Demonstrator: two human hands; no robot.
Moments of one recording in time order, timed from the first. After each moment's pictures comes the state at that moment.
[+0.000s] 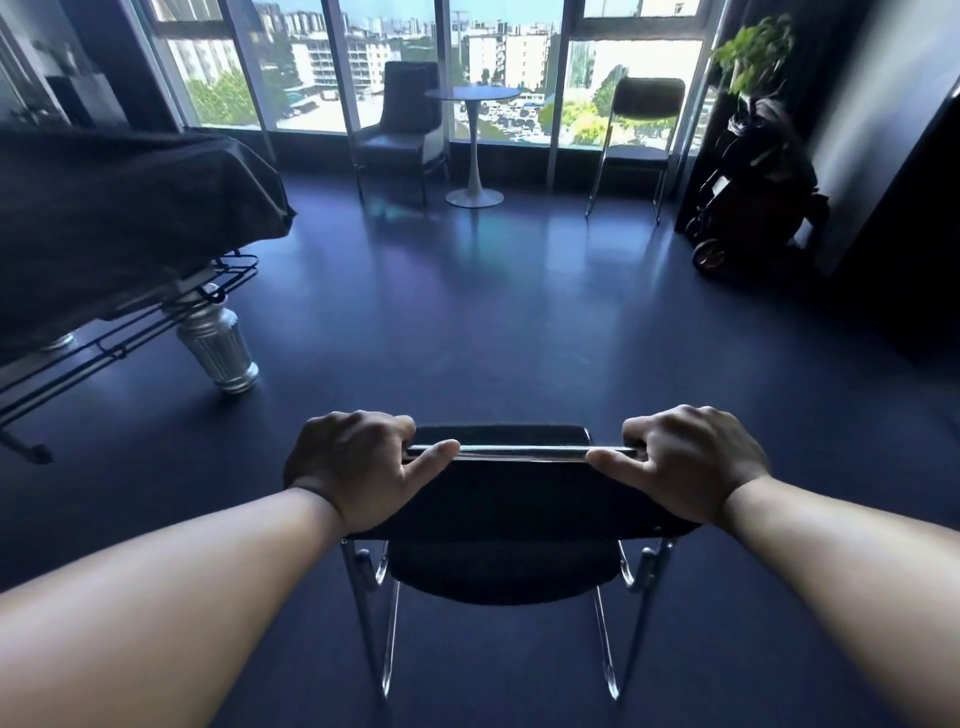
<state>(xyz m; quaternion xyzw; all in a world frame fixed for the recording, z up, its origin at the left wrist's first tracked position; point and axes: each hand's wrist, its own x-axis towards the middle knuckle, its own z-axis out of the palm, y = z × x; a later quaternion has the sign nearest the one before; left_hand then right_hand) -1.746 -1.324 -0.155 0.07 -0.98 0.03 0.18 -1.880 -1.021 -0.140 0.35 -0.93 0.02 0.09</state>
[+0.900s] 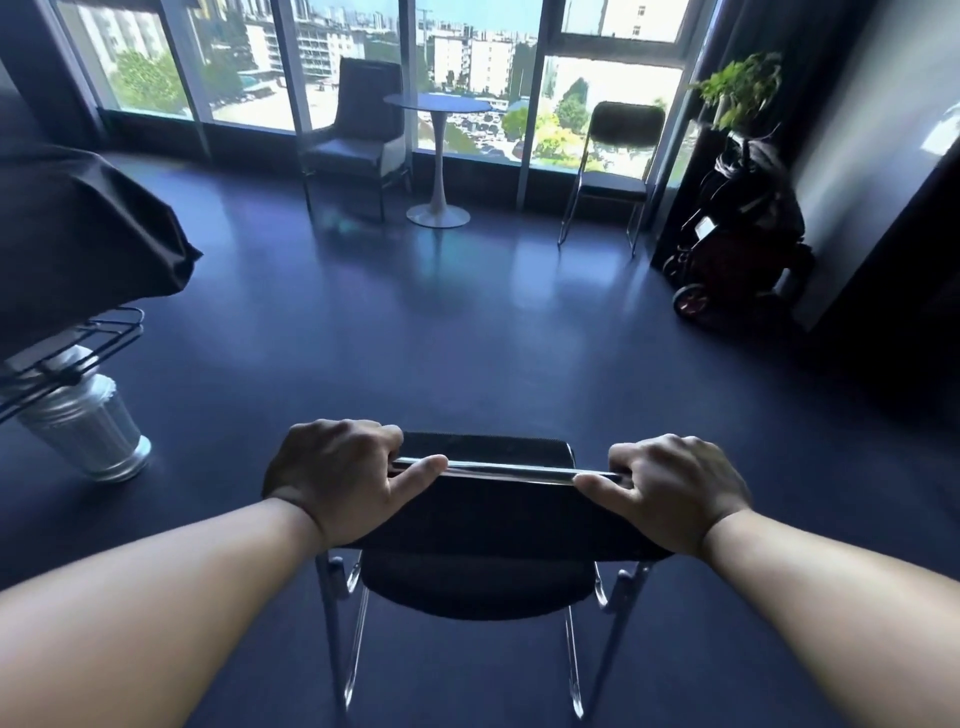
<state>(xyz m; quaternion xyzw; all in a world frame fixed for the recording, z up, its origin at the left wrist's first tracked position) -2.086 -1.466 -0.154 0.04 -0.98 0.02 0.19 -2.200 -1.155 -0.141 0.32 -0.94 0.00 0.08</state>
